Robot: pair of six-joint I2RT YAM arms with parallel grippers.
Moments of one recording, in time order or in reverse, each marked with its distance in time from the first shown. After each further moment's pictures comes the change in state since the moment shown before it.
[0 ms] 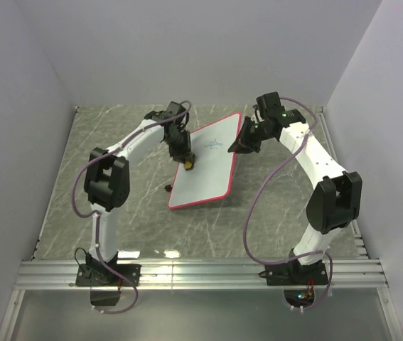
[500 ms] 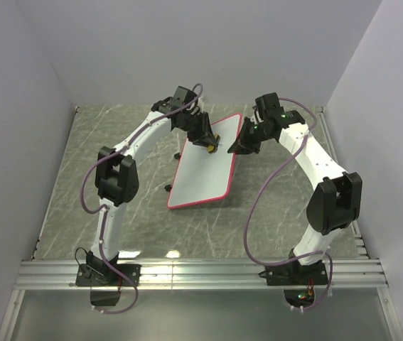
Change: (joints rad) left arm -0.029 0.154 0.341 0.084 0.295 -0.021; right arm 0.012 -0.010 -0.013 0.007 0.016 0.018
